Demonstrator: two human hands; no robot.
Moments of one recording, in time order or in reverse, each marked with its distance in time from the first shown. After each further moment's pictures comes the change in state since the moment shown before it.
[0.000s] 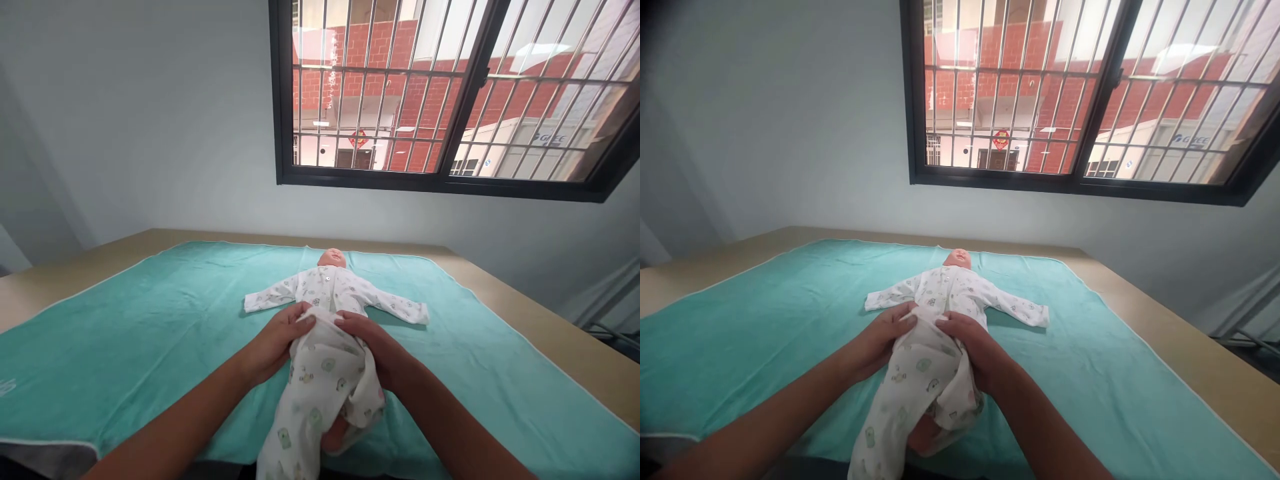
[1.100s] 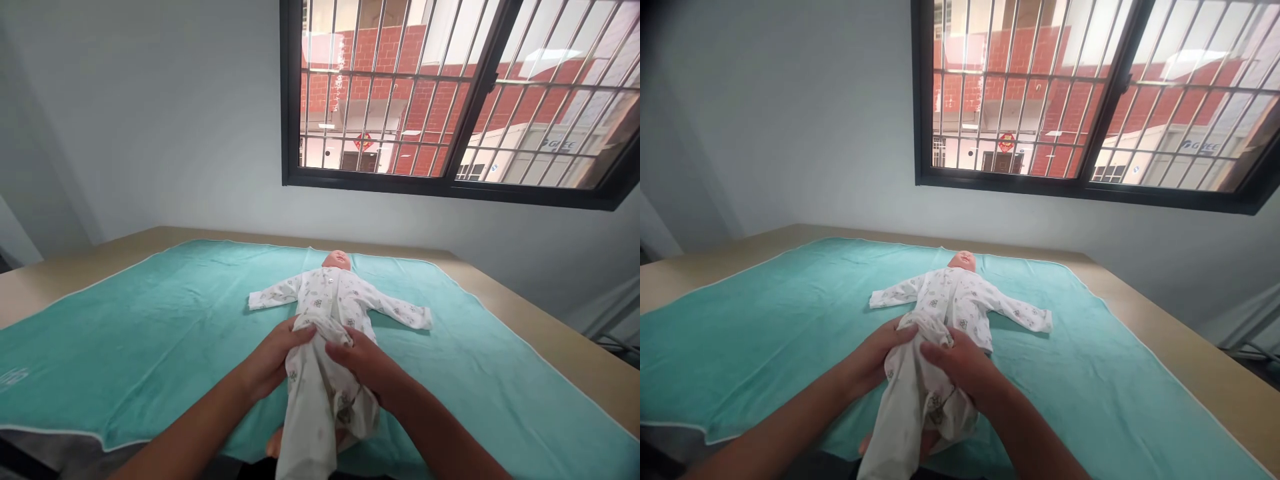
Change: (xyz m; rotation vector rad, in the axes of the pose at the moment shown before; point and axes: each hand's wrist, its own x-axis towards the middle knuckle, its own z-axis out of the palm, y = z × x) left_hand -0.012 -0.017 0.002 -0.184 -0.003 -0.022; right_hand -0.005 0.012 0.015 -0.211 -0.006 -0.012
